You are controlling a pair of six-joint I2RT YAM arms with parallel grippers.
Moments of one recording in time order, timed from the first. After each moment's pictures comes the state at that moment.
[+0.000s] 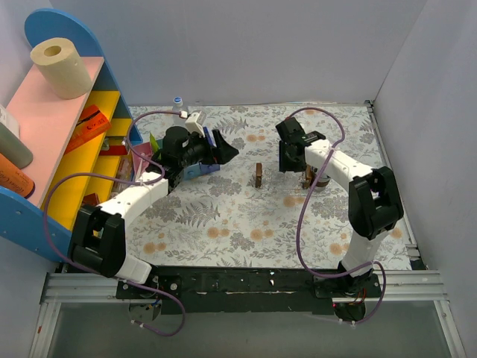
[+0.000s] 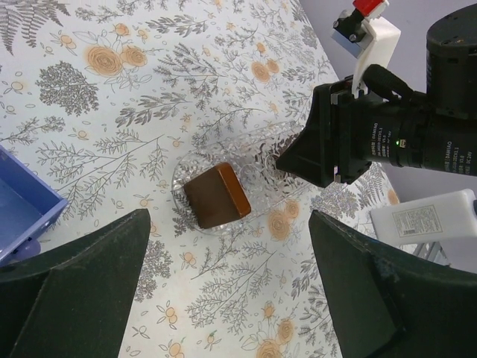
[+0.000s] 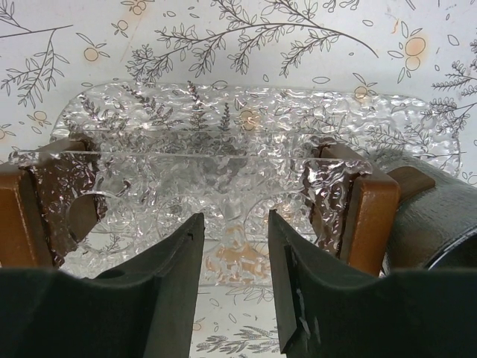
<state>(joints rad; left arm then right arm) -0.40 1.46 0.96 0.22 0.41 -0.52 0.49 1.80 1.39 -0.70 0.24 0.41</state>
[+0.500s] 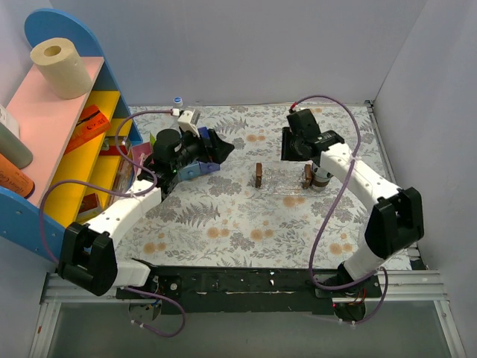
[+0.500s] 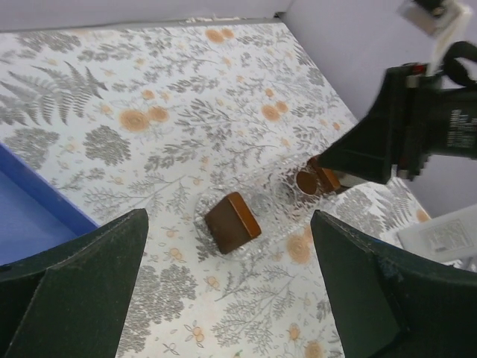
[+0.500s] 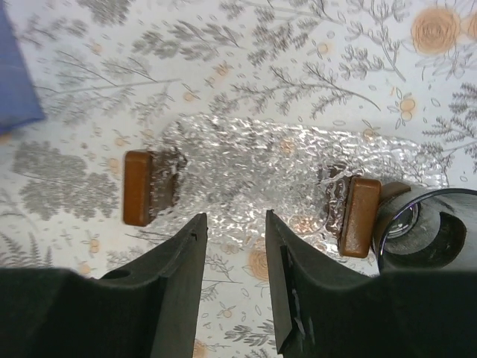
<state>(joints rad) -0.40 1.33 0.92 0.26 0.35 -0.43 0.49 1.63 1.38 -0.65 0.18 0.39</state>
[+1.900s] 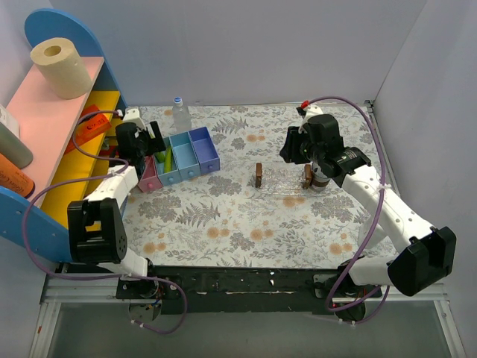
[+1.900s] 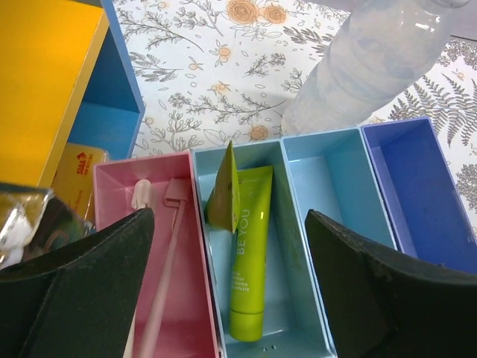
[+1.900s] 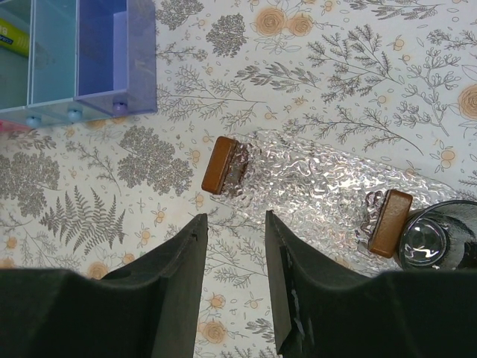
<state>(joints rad) 0.05 1.50 0.96 0.14 -0.01 -0.16 0.49 1.30 1.21 -0.48 -0.03 0.31</state>
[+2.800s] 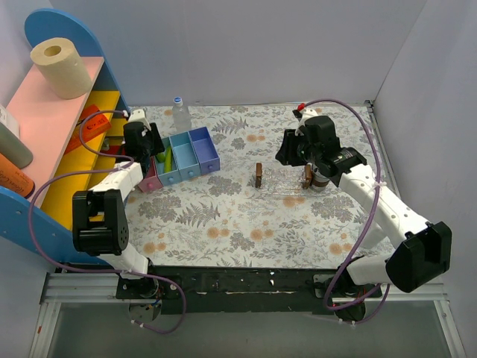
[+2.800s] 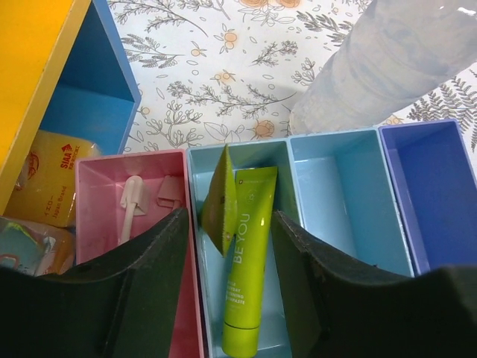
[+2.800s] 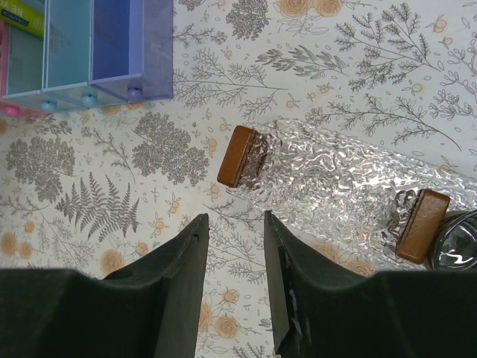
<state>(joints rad) 0.03 1.60 1.00 0.16 -0.07 -0.19 0.49 1.33 1.20 -0.45 -0.10 0.33</state>
